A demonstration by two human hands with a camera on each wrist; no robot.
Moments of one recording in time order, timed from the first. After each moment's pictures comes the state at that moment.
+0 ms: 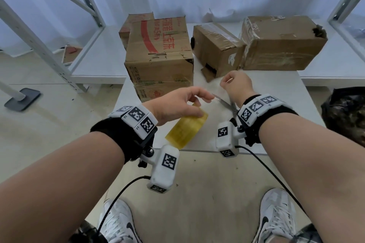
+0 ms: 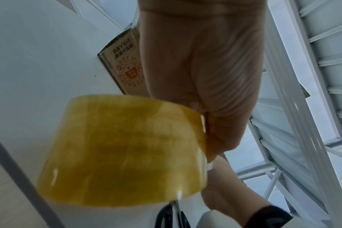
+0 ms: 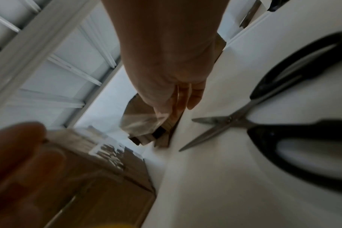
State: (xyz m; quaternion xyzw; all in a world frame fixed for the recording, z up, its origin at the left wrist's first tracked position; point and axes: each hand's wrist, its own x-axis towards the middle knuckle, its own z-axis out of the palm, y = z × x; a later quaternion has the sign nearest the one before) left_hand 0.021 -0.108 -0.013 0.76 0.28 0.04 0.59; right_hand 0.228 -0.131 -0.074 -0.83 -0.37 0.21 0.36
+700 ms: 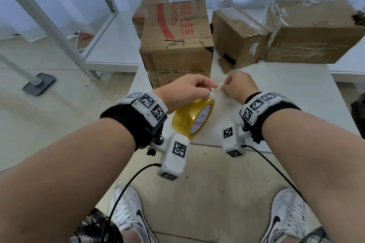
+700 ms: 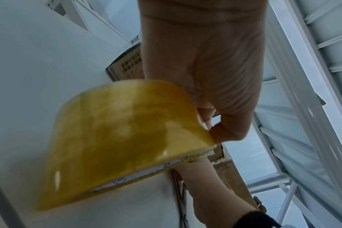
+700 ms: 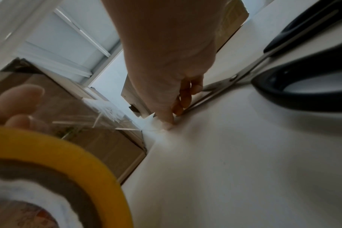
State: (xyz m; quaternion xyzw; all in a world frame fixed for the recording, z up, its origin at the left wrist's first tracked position) left_hand 0.016 -0.093 -0.016 0.73 0.38 0.06 0.56; right_hand 0.199 -0.110 -0.090 -0.84 -0.46 0.19 0.19
